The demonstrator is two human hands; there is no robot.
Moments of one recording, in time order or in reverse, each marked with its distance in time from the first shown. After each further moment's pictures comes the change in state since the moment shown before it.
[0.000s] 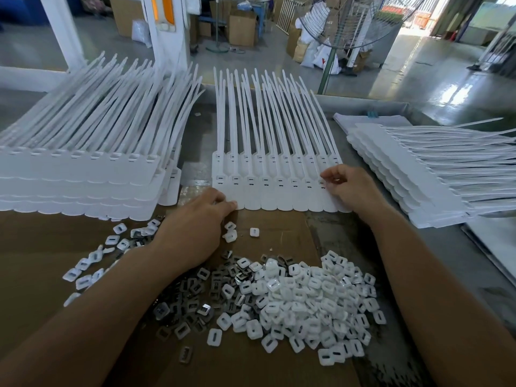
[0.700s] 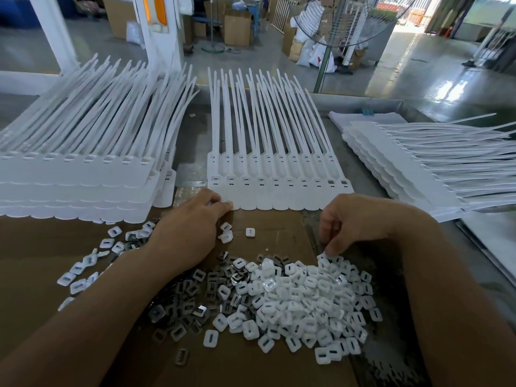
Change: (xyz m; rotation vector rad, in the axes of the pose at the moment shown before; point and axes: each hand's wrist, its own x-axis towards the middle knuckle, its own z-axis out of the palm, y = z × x) left_hand 0.001 0.002 -0.004 -0.015 -0.034 -0.022; right_hand -0.053 -0.045 -0.038 -0.501 -0.767 -0.061
